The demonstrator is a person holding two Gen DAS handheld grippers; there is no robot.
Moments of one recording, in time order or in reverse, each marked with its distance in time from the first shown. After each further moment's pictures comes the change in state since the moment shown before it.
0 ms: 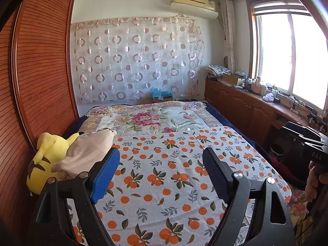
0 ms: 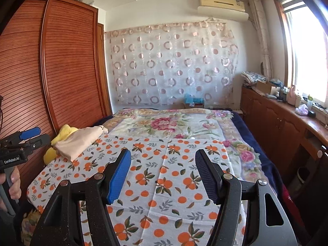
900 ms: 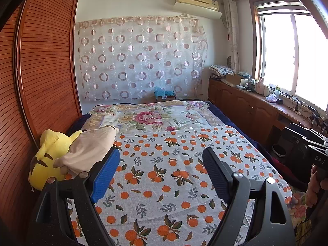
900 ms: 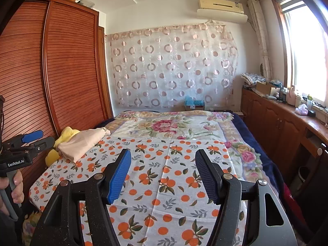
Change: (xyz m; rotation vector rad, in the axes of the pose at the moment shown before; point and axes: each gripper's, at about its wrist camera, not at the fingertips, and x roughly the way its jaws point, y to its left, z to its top) left arm -0.005 -0.005 -0.005 -0.019 0.007 0.025; right arm 0.001 -0.010 -0.011 0.019 -0.016 0.007
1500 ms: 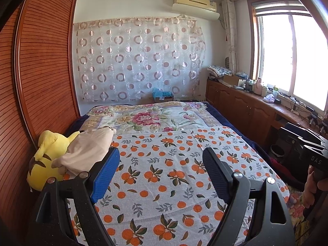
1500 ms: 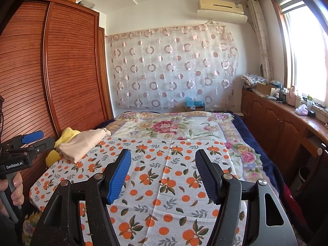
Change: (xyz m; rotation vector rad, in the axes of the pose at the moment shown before) left arm -0.002 -0.003 0.001 0.003 -0.004 -0.007; right arm 0.000 -0.008 -0.003 -0.008 -0.005 0.006
